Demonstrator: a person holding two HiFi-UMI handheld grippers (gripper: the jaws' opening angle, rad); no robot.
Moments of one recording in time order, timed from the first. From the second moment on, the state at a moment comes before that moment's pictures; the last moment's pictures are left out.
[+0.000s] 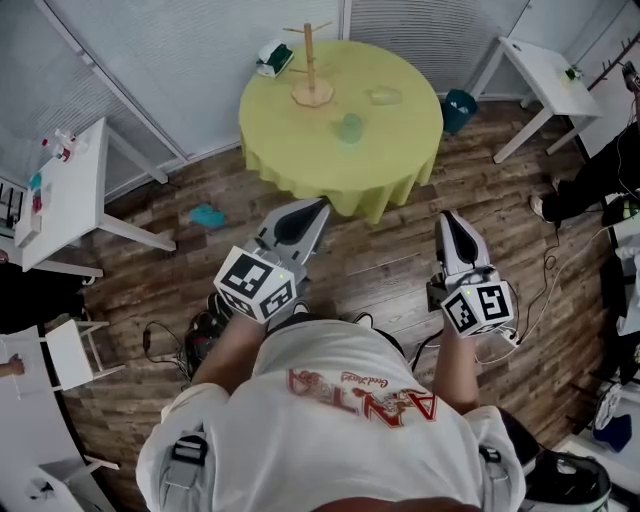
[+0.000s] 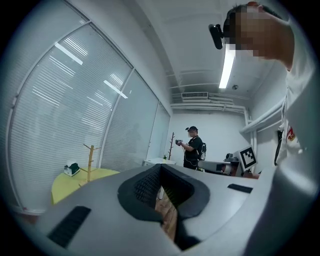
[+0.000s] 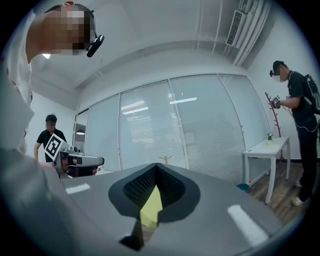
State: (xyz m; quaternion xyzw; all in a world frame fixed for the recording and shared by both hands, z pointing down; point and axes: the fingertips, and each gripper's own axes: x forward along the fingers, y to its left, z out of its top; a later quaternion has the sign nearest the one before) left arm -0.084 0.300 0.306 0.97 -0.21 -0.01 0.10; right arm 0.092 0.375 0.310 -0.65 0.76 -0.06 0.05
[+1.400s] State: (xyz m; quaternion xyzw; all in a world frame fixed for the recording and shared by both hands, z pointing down) left arm -0.098 0.153 0.338 0.98 -0.20 0.02 0.10; right arm 0.086 0.220 0.351 -0.67 0.73 -0.10 0.04
